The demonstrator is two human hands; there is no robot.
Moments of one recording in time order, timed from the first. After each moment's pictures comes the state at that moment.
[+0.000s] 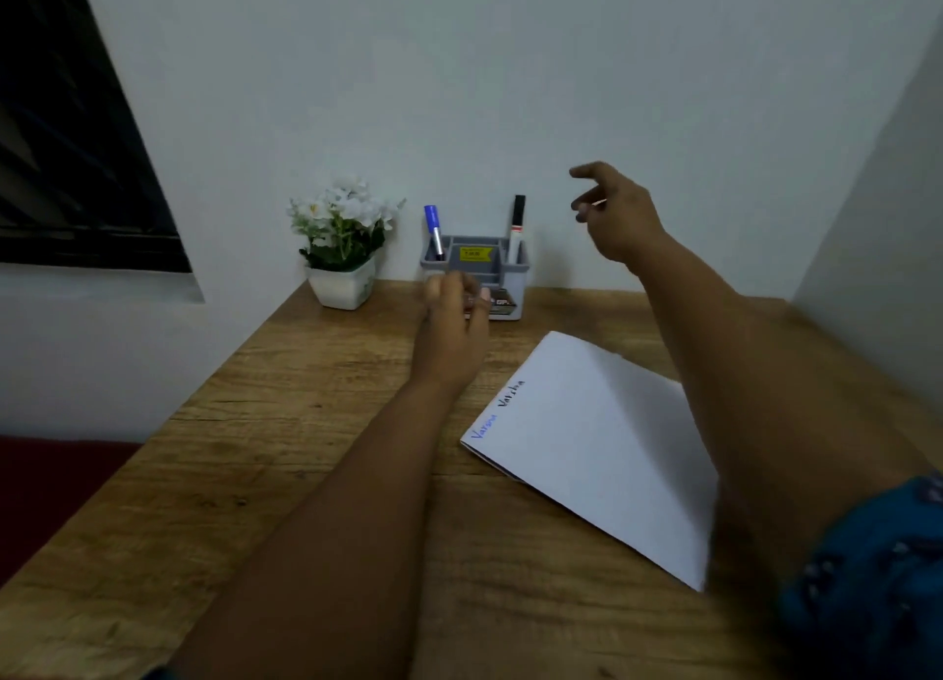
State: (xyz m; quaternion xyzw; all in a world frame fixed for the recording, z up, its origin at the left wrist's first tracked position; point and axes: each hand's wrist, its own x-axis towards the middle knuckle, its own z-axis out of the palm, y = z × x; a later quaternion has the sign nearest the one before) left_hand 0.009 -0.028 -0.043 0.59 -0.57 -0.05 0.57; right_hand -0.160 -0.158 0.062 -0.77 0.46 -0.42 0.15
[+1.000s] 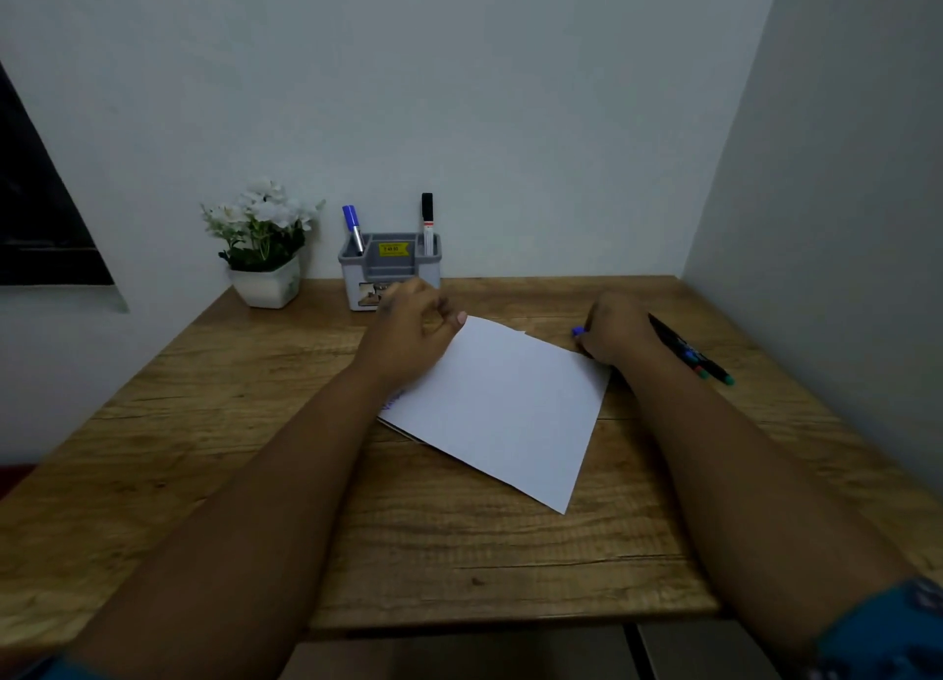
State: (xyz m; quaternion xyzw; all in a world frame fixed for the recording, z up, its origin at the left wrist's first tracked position) left_hand -0.028 -0.007 -0.031 0.57 -0.71 0.01 0.41; right_hand -0.276 -0.086 -0.020 -0.71 0.69 -0.14 0.04
